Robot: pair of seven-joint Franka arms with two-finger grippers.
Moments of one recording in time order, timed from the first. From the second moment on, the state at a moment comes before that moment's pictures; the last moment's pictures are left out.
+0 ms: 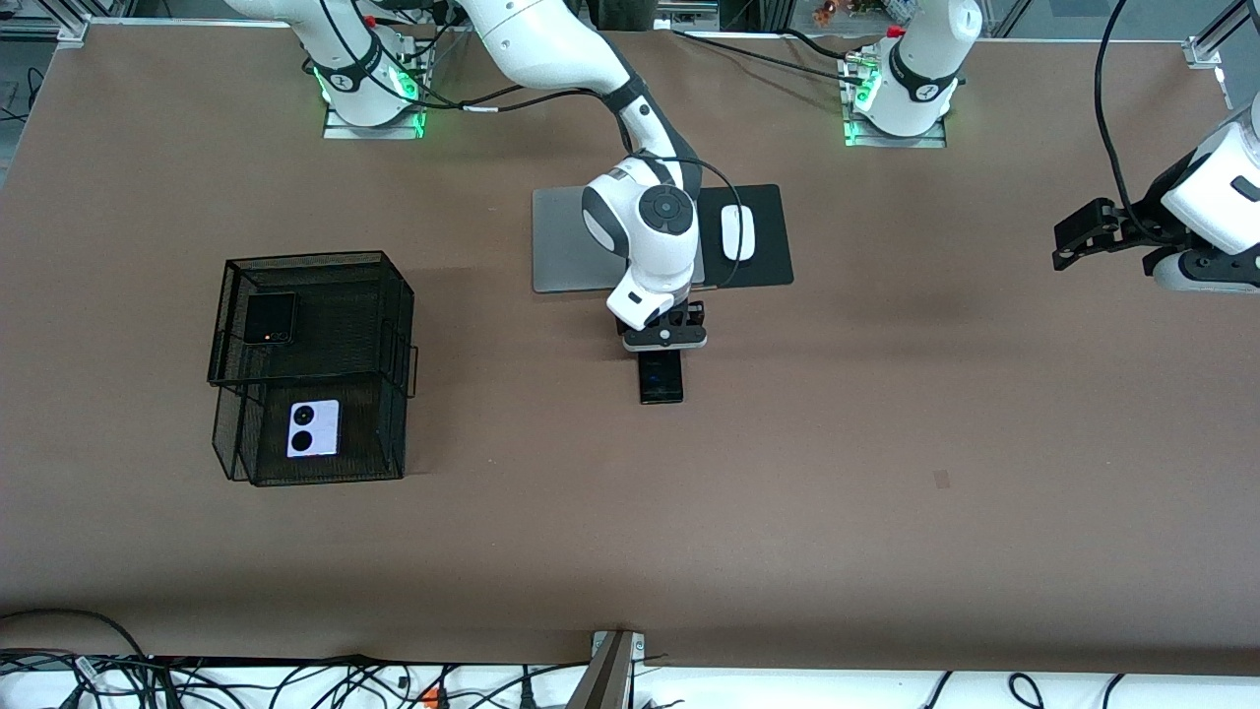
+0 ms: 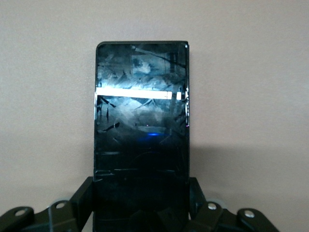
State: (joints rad) left arm 0.04 0.06 -0.09 -1.54 0.02 1.56 -0.01; right arm 1.22 1.00 -0.48 -1.31 0.36 2.29 0.66
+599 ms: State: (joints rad) left arm 0.04 0.06 -0.09 -1.54 0.02 1.56 -0.01; right arm 1.19 0.71 -0.69 -1.27 0.36 1.78 0.48
